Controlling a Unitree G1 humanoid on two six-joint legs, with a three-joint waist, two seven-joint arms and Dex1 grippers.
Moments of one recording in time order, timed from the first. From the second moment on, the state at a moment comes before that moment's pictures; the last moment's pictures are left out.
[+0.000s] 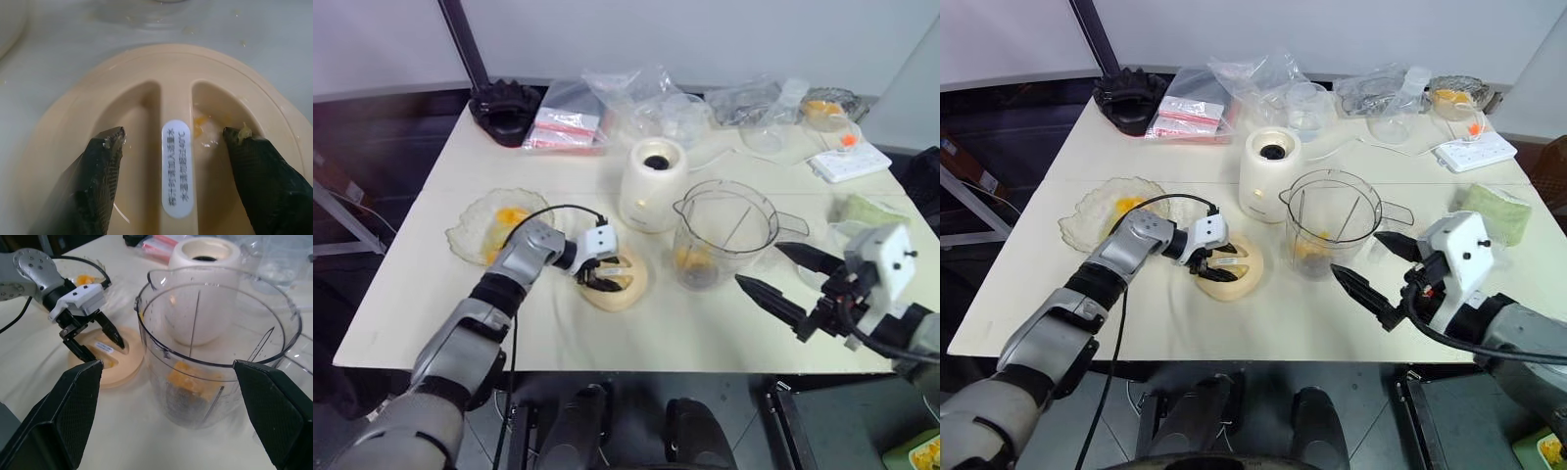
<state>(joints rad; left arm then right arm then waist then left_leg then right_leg) -0.84 0.38 -0.41 0.71 0.09 0.09 -1.20 0.27 -0.94 -0.55 -0.88 1.17 0.78 0.24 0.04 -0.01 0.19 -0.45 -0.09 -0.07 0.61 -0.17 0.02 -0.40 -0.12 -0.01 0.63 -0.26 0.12</state>
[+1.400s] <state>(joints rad) -1.61 0.25 -0.23 1.08 -0.08 0.02 -1.51 0.21 -0.66 -0.41 -0.61 0.69 0.62 0.33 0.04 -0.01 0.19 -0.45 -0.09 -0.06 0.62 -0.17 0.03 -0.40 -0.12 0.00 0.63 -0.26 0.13</state>
